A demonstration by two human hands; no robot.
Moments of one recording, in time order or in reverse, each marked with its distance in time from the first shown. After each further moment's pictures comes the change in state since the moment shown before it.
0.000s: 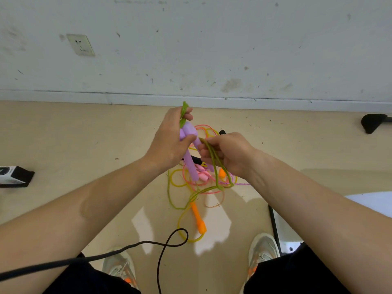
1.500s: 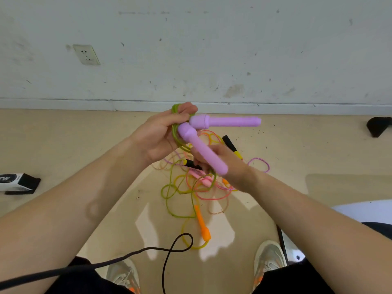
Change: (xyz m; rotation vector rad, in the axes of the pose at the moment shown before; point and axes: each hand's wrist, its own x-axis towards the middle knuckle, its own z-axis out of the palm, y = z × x) left_hand 0.034 0.023 -0.040 -1.182 -0.212 -0.644; right_hand 0.008 0.022 -0.001 -0.407 -0.267 -0.399
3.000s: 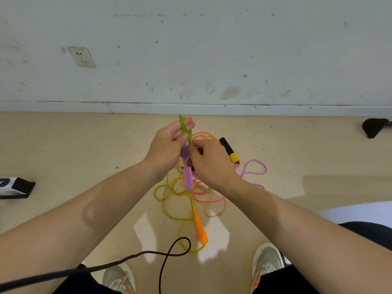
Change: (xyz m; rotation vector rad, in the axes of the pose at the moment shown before) left_hand 0.001 -0.043 0.002 0.616 0.207 0.261; right_hand 0.005 -0.021 0.025 -0.402 0.329 -0.072
